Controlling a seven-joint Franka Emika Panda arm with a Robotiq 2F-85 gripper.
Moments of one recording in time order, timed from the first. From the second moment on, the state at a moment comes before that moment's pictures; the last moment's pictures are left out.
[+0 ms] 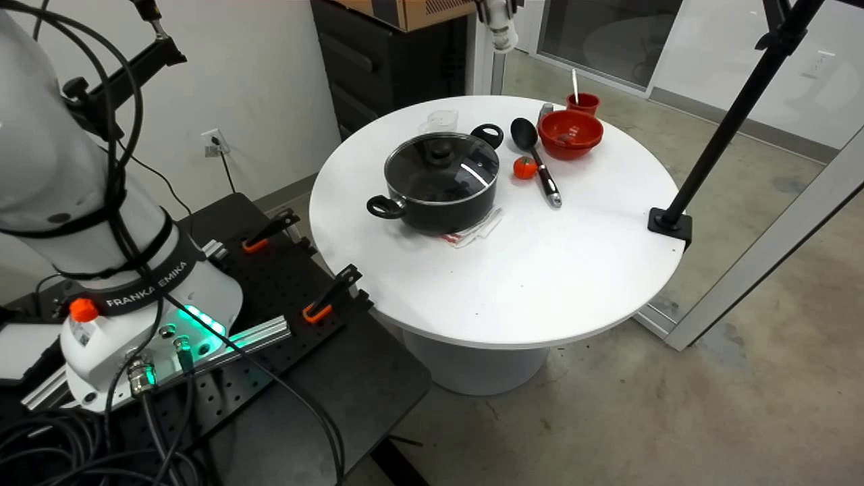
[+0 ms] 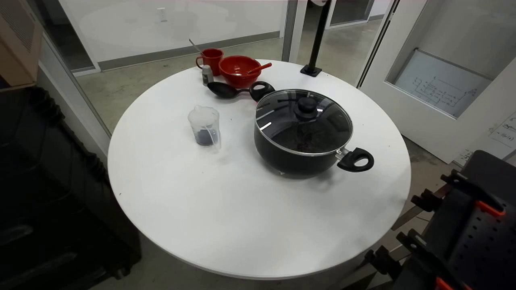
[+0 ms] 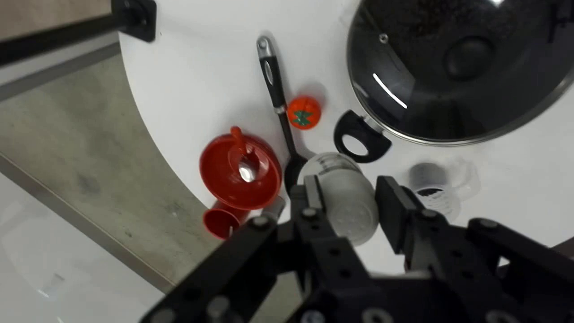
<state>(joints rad) -0.13 -0.11 -0.02 -2.30 -0.08 2.56 -0.73</state>
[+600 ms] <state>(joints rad) 0.11 -0.18 0.04 -2.34 -0.07 2.38 -0.87</state>
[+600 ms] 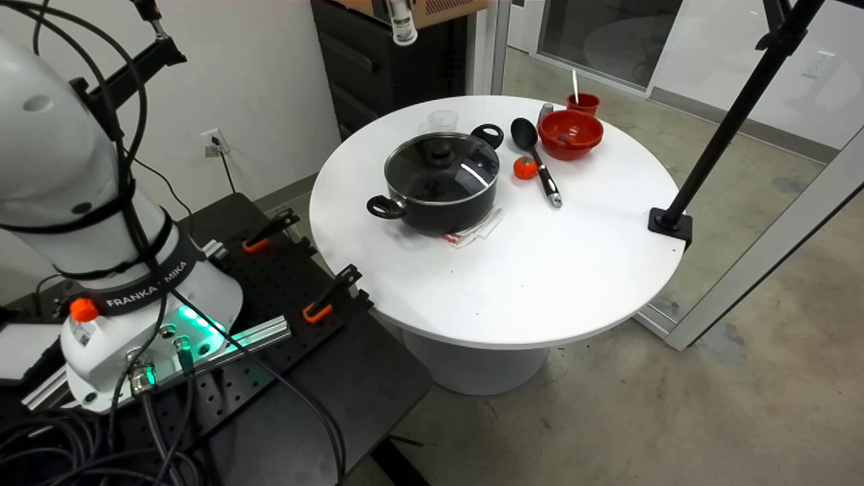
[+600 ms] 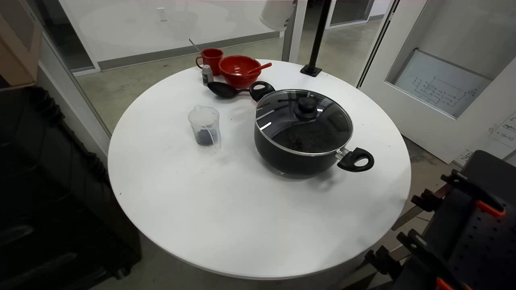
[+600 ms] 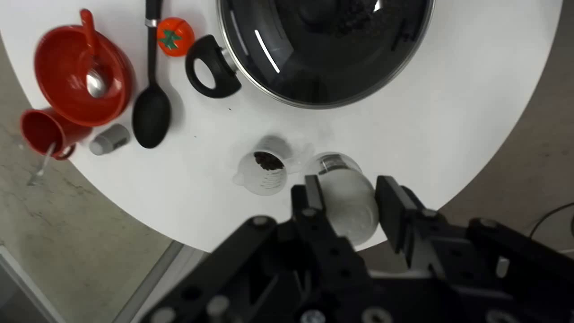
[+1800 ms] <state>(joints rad) 0.21 0.03 0.18 -2.50 -0.26 2.61 -0.80</state>
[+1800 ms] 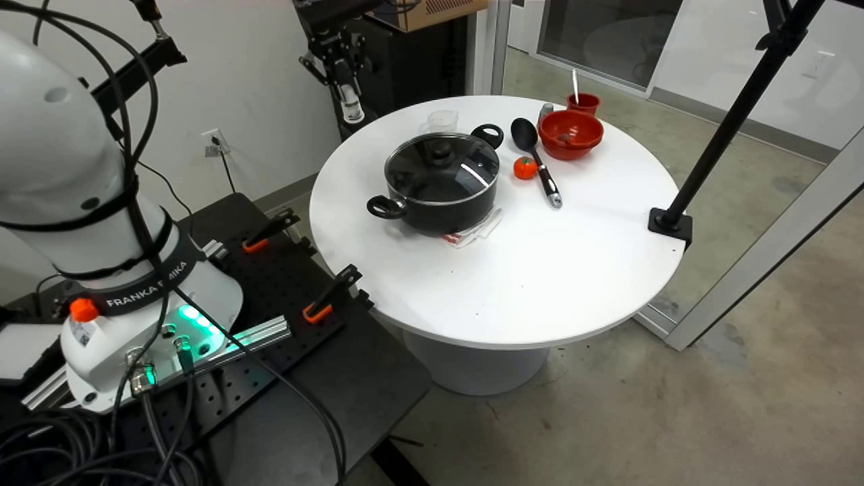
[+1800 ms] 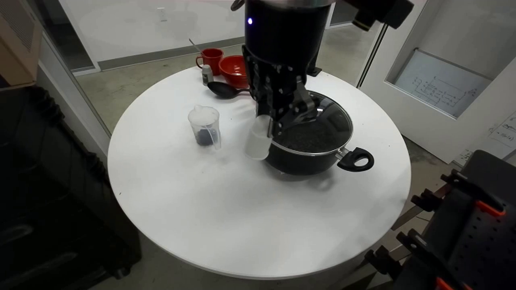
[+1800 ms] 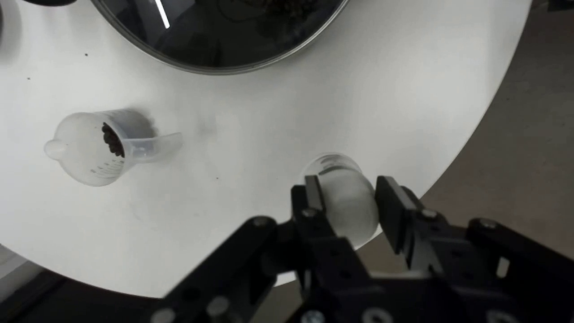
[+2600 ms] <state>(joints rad) 0.21 0.20 0.17 -2.29 -0.48 2.62 -0.53</state>
